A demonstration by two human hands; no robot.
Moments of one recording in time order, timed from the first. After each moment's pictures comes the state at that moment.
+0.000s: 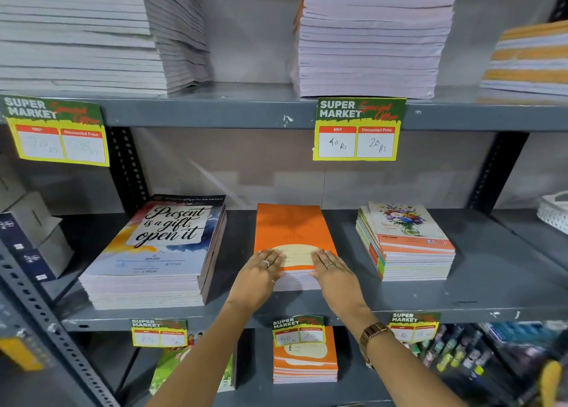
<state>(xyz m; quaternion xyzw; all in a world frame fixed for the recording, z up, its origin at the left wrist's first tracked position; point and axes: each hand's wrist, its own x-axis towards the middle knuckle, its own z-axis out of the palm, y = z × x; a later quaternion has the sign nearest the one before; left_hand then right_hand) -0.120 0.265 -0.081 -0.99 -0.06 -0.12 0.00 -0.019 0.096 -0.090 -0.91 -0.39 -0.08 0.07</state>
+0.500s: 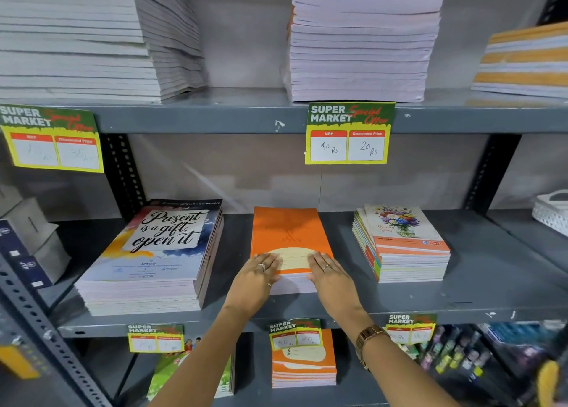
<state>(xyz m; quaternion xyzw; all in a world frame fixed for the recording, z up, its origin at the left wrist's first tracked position) -0.117 0.266 -0.086 -0.99 -0.07 -0.13 -0.02 -0.021 0.096 -0.089 -0.91 -0.39 -0.08 0.08</state>
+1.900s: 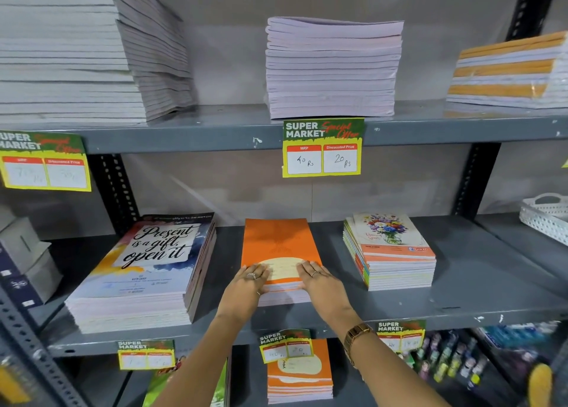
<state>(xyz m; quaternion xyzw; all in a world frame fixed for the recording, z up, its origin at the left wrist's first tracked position) -0.115 0.258 -0.072 -0.99 -0.11 -0.08 -0.02 -0.014 0.093 -0.076 -0.91 -0.42 -0.06 0.04</state>
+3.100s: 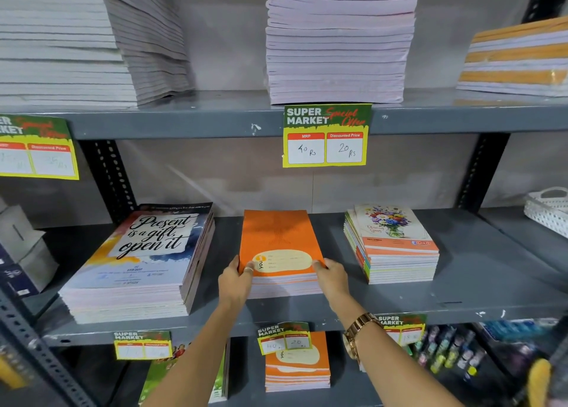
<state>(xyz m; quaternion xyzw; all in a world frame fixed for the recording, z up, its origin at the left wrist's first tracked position) -0.118 0.242 -0.059 -0.75 -0.36 -0.22 -0.51 -0.006 0.096 -0.074 -0.82 -0.10 0.13 0.54</state>
